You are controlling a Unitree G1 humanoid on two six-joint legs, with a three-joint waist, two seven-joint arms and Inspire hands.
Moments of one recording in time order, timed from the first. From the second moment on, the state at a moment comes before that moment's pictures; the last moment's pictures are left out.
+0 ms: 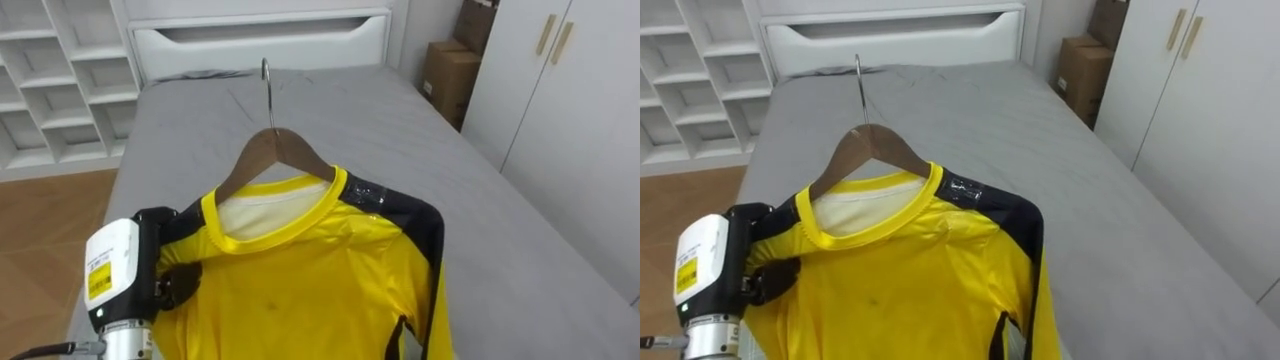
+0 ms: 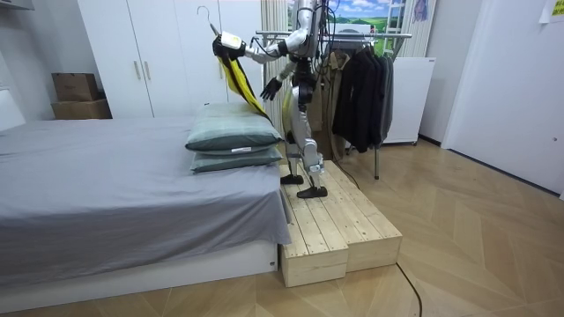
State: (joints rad) left arm -0.07 0.35 -0.15 0.39 0.57 -0.17 0.71; right arm -0.09 -0.32 0.02 1.05 -0.19 -0.07 -0.29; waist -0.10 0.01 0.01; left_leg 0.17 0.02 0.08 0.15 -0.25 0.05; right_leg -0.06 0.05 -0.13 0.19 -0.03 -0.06
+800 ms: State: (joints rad) left arm -0.07 0.33 -0.16 0.32 0.60 -0.13 0.71; right arm -0.05 -0.30 0.08 0.29 -0.53 -0.10 -0.50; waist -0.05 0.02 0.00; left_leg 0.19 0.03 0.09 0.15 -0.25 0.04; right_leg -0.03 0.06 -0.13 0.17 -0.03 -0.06
